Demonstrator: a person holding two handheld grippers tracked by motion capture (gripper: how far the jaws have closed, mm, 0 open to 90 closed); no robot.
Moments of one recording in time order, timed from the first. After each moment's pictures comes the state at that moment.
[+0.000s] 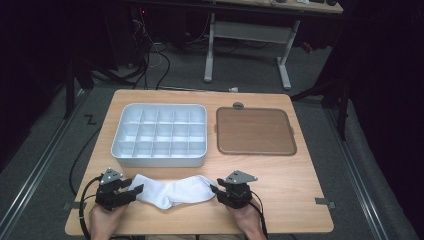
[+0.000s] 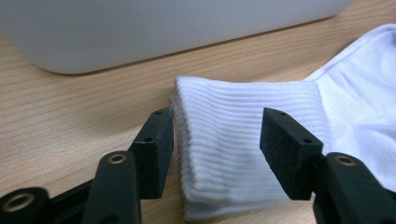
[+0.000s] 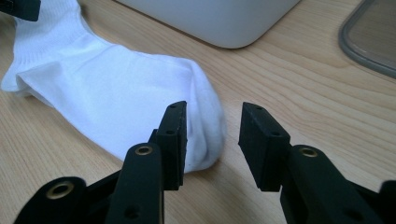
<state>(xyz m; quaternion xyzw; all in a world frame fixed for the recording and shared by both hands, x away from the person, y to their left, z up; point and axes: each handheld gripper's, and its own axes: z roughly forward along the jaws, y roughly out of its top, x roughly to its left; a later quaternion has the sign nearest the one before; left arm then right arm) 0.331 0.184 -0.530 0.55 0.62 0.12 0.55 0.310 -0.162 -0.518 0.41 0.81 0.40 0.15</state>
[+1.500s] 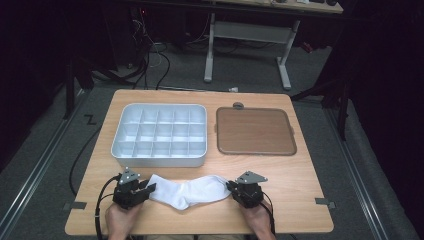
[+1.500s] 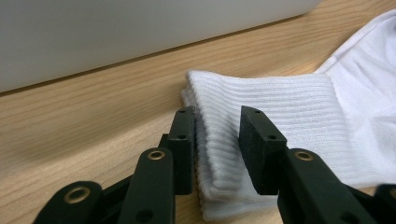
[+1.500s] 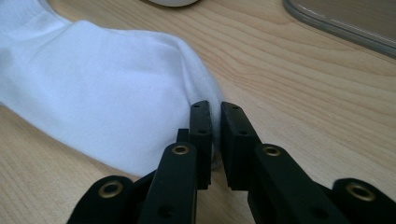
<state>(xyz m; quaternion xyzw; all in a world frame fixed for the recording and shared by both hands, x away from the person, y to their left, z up) 0.333 0.140 -0.535 0.56 0.61 0.12 0.55 0.312 -0.198 -0.529 0.43 0.81 0.36 0.18</state>
